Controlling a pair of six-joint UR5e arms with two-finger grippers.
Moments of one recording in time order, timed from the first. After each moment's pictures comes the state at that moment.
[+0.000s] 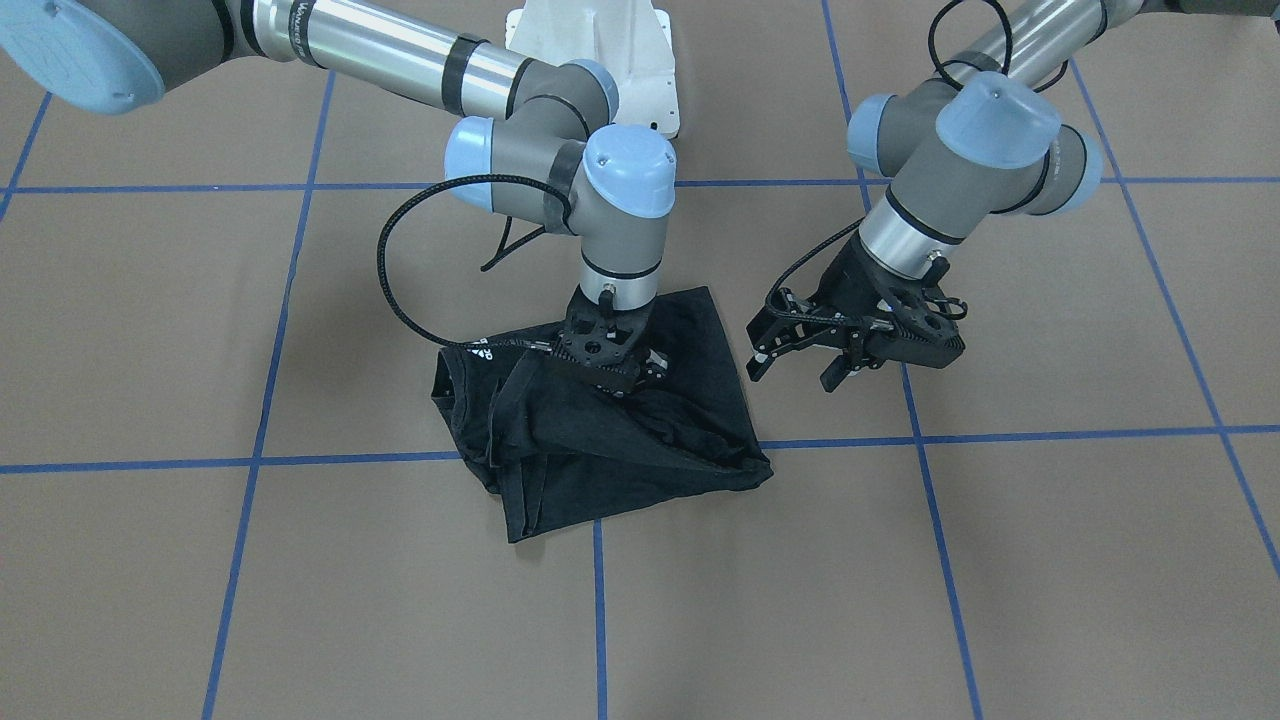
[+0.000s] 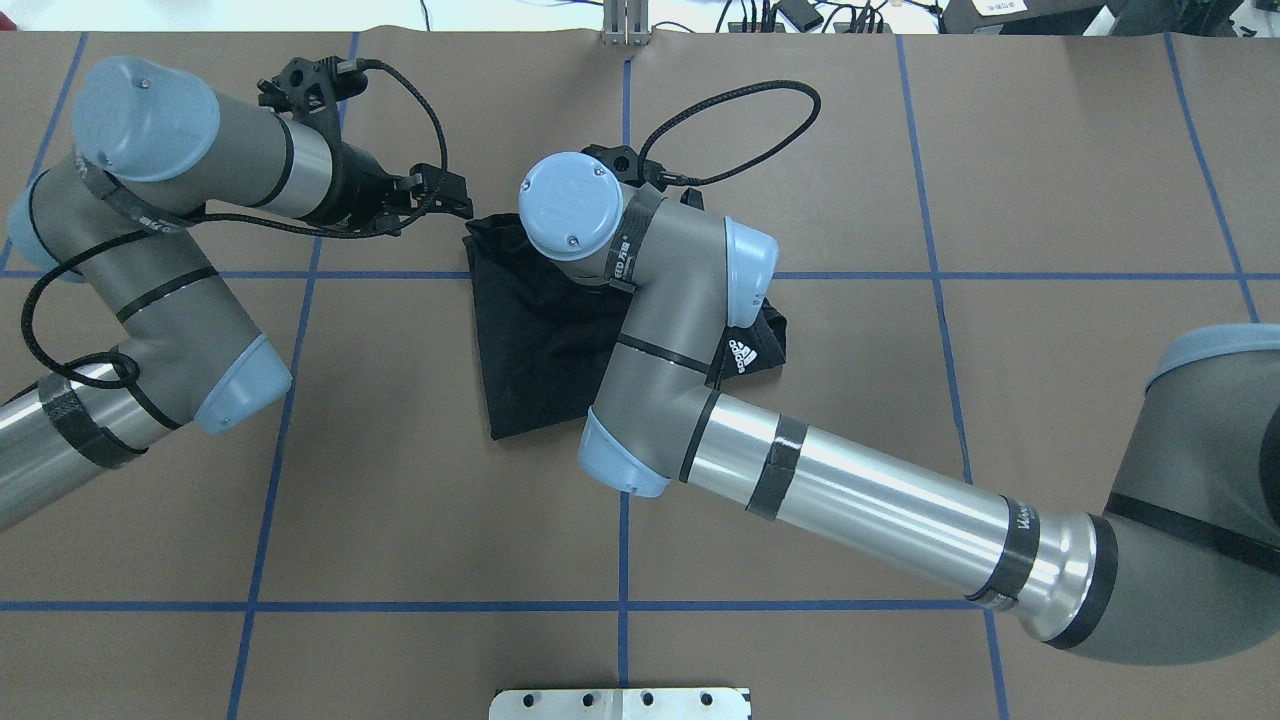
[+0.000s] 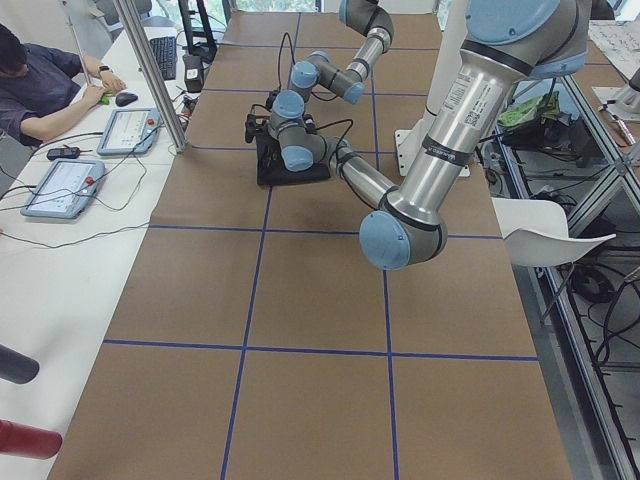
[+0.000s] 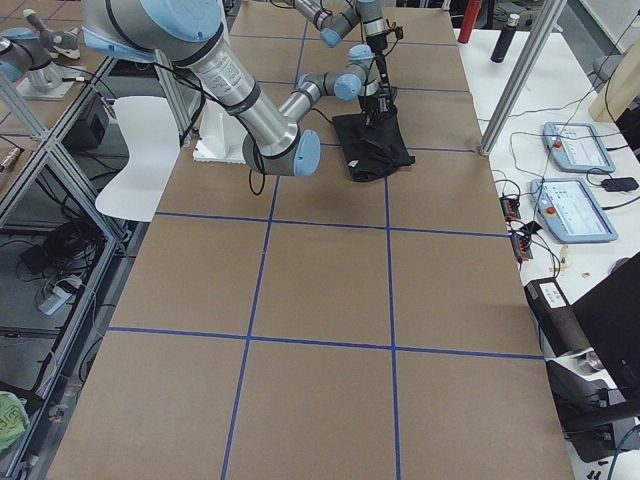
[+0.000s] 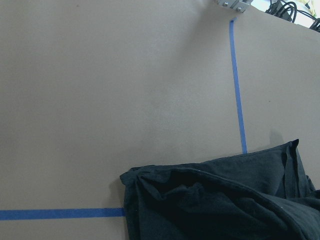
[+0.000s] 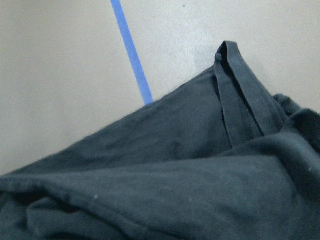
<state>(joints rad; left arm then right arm) -0.81 -2.07 -1.62 -2.21 -2.00 -1.25 0.55 -0.56 1.18 -1.46 1.62 1.50</state>
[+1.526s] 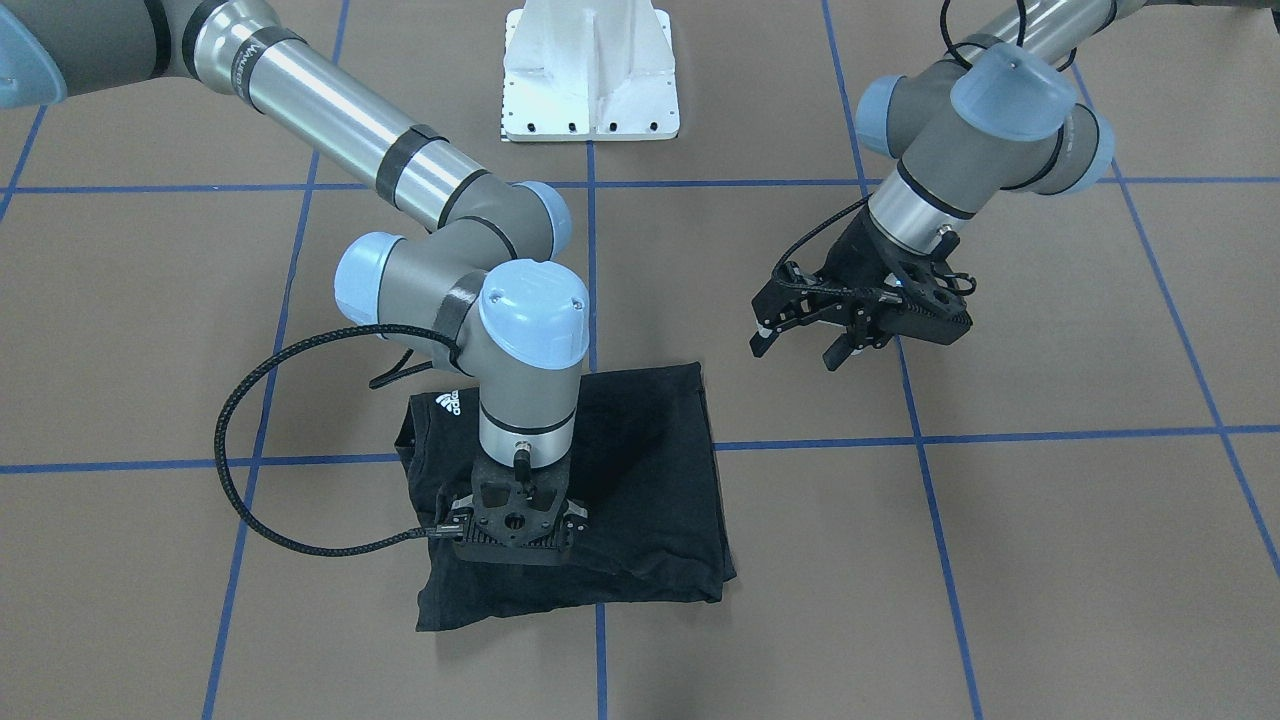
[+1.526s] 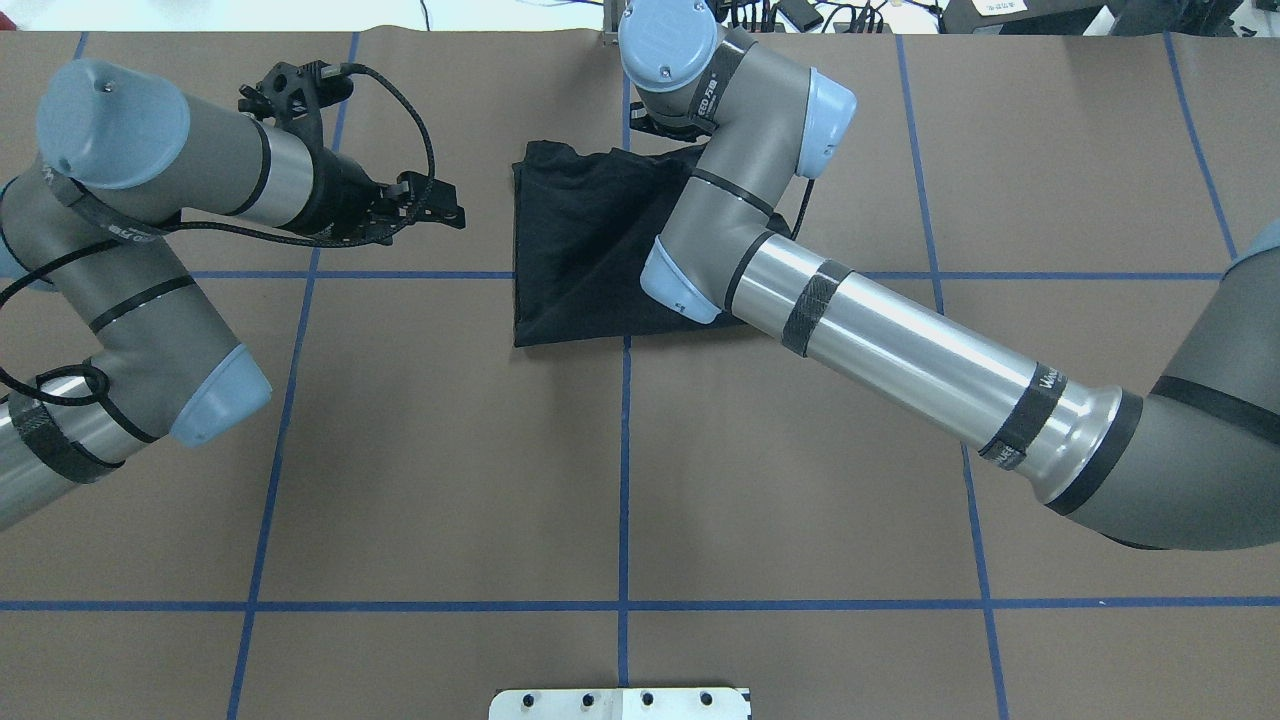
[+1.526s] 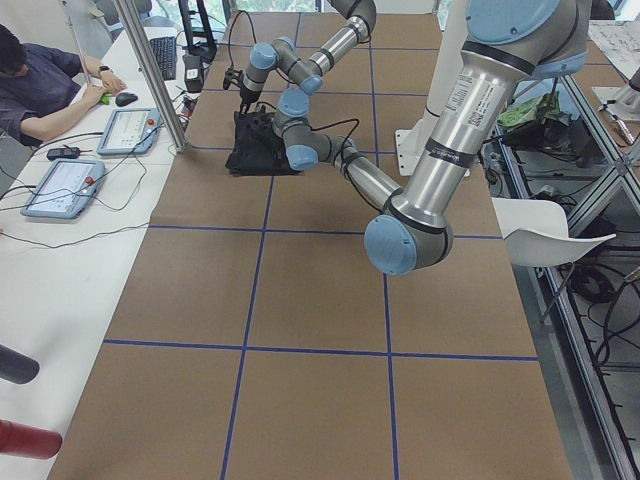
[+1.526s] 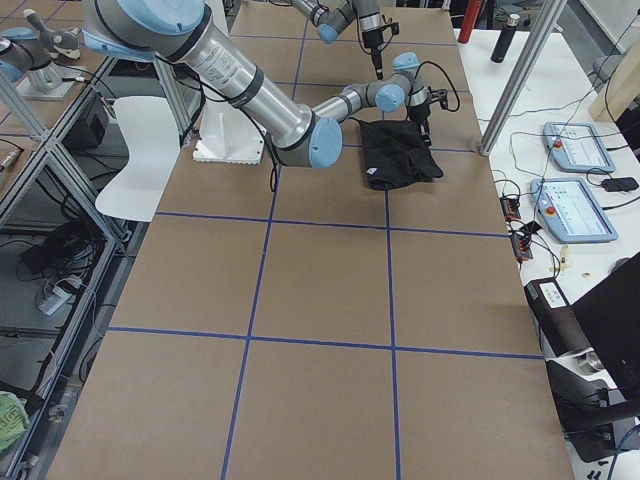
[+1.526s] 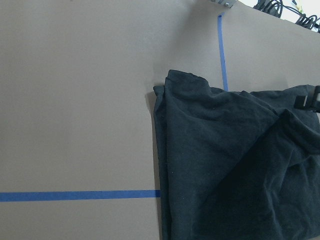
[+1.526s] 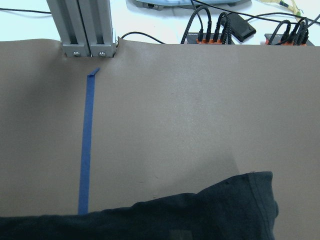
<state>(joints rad) -0.81 -2.03 -1.68 -2.19 -2.03 -1.26 0.74 -0.50 0.95 -1.29 1.62 1.08</state>
